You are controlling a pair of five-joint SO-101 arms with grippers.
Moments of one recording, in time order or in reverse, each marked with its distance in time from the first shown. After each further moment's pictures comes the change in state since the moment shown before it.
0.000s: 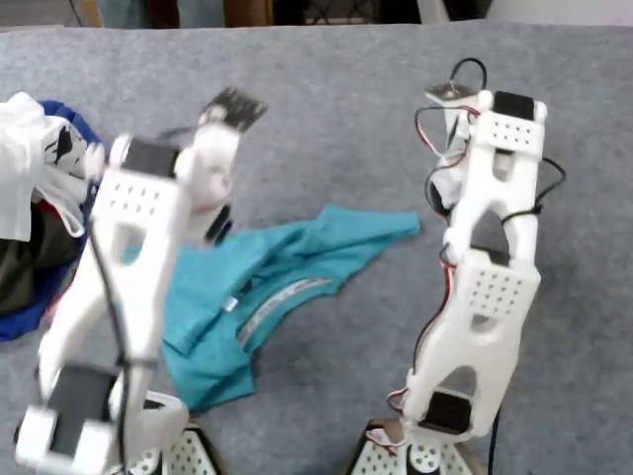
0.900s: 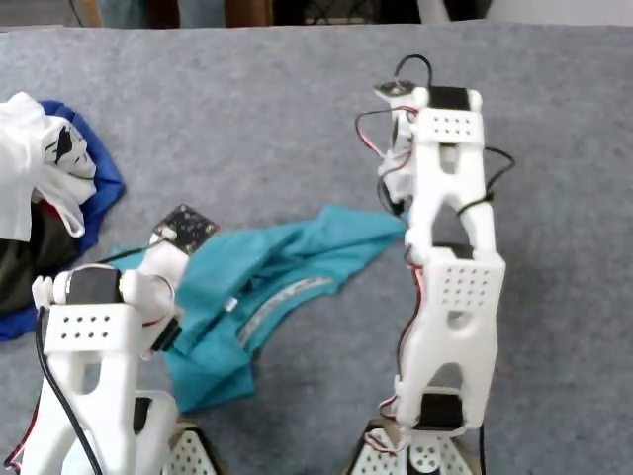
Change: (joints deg) left arm -13.7 -34.2 43.3 -4.0 -16.1; right arm -11.4 0.8 -0.1 -0.1 -11.4
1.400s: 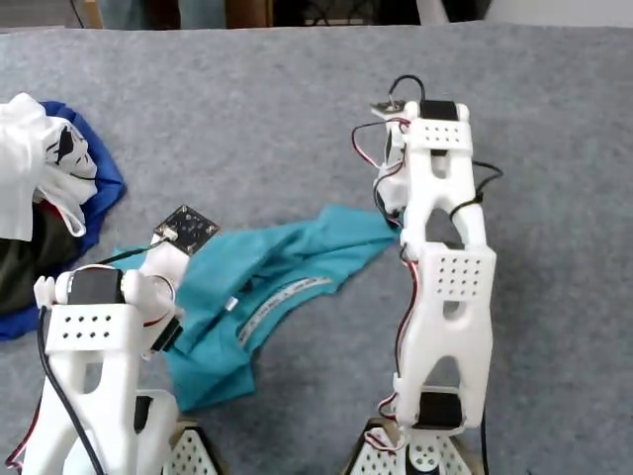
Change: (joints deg) left arm 0.0 0.0 0.1 0.0 0.0; right arm 0.1 7.8 -2.4 -1.0 -0.8
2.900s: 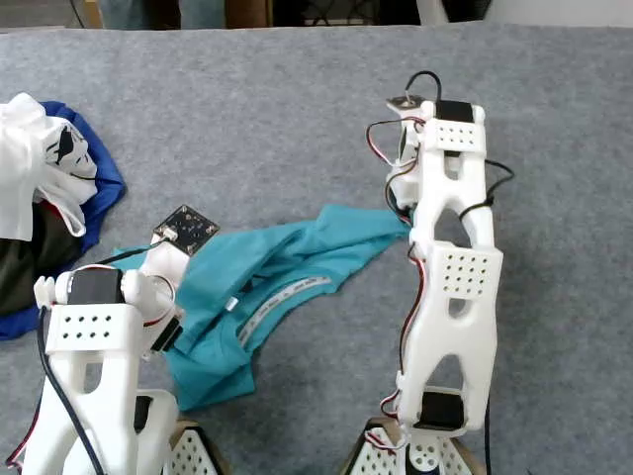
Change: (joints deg) left arm 0.0 0.0 0.0 0.0 0.0; right arm 3.2 3.2 -3.4 -1.5 -0.1
